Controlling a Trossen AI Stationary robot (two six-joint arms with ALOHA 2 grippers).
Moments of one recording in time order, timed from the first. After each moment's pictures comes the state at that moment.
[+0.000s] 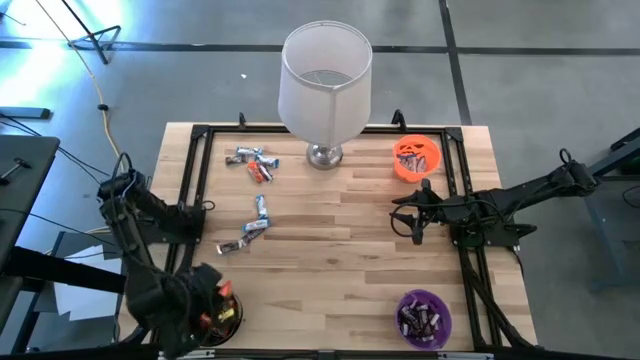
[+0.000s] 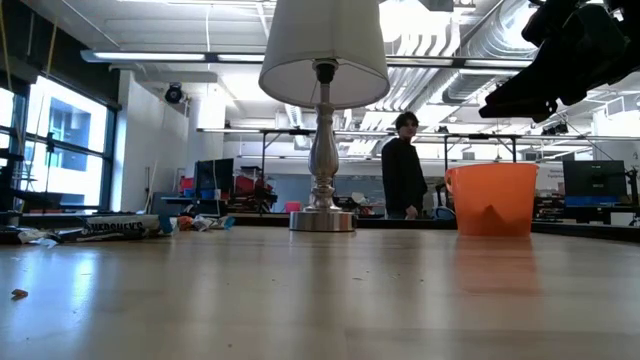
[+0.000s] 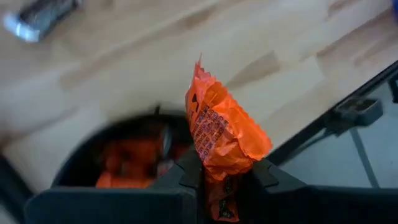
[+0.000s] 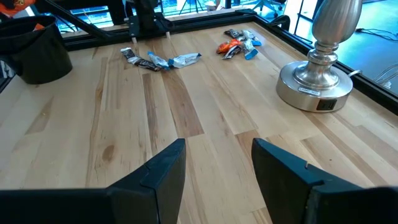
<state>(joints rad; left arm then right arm) -1.10 1.59 1.38 -1.24 -0.43 -2.17 0.27 0.59 0.29 -0.09 0.48 0.26</state>
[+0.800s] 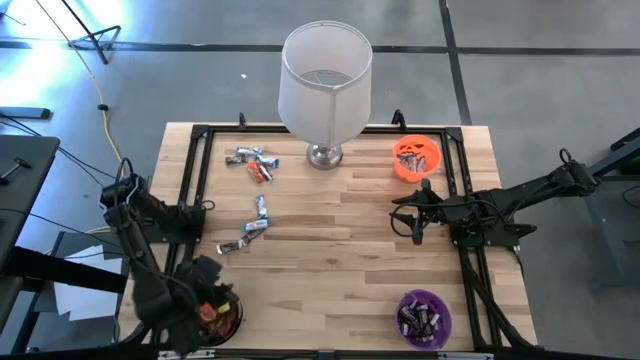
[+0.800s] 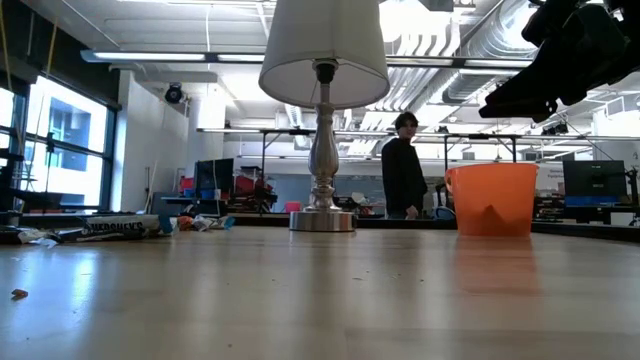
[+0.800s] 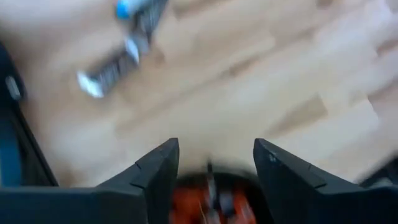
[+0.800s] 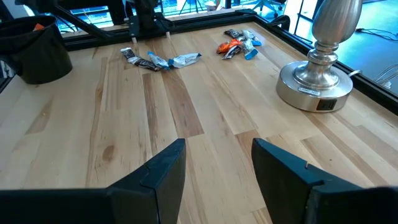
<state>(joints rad) -1.08 1.64 1.39 -1.43 -0.48 -2.20 0.27 0.59 0.29 -0.09 0.47 0.26</state>
